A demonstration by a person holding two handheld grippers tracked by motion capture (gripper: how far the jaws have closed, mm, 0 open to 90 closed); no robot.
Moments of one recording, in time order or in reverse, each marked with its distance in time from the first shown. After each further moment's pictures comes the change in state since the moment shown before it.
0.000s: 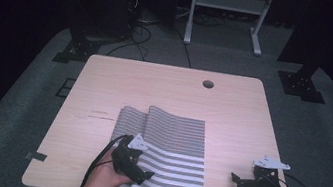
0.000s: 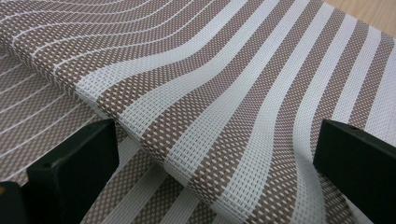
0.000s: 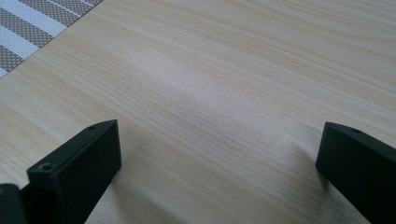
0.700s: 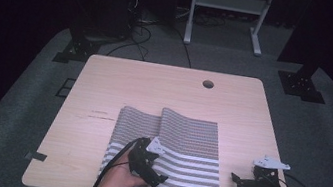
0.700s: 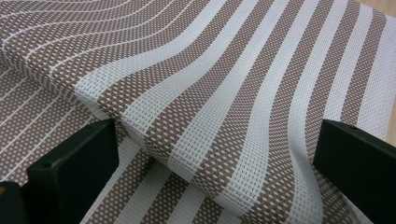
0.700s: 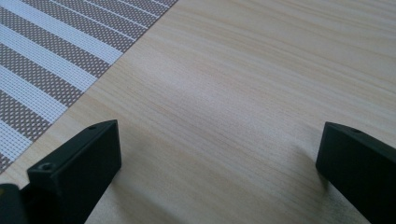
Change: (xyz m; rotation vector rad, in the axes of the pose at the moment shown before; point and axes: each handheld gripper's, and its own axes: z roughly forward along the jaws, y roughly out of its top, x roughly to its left) left arm -0.019 0.025 0.028 0.018 -0.043 0.063; right arm 0.000 0.000 0.000 0.000 0.000 0.000
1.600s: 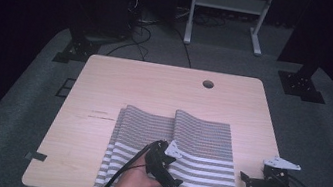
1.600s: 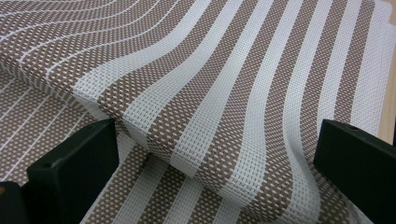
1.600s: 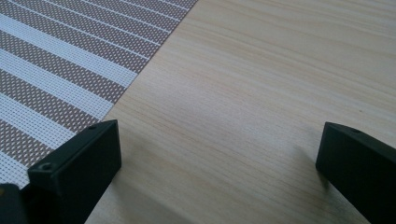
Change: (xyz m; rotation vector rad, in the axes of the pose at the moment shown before) left arm -0.021 0.030 0.029 0.010 -0.037 0.047; right arm -0.025 -0.007 -0.008 0.003 -0.042 0.041
